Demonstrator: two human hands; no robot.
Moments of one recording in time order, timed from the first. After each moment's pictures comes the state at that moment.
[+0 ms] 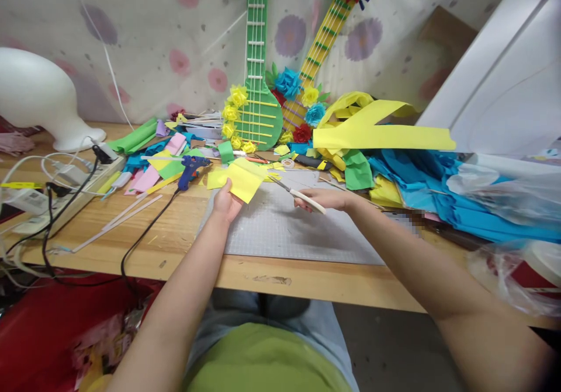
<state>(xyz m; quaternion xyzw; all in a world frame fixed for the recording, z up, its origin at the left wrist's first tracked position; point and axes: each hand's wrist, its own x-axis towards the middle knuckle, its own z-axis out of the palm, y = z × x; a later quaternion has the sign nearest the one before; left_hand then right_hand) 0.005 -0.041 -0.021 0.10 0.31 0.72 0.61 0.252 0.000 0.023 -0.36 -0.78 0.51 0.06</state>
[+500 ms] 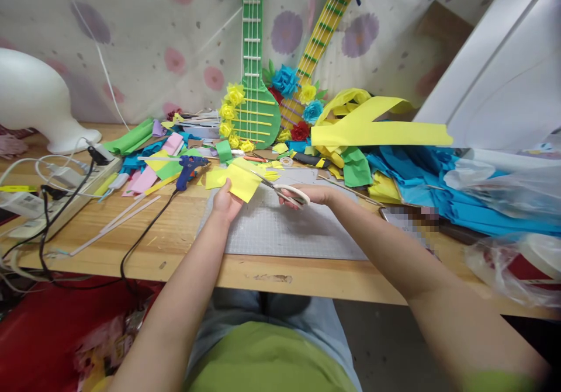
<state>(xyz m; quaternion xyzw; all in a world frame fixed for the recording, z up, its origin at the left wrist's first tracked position) 0.005 -0.039 -0.021 0.09 0.32 0.71 0.62 0.221 0.009 0.015 -0.29 -0.73 0.62 0.02</state>
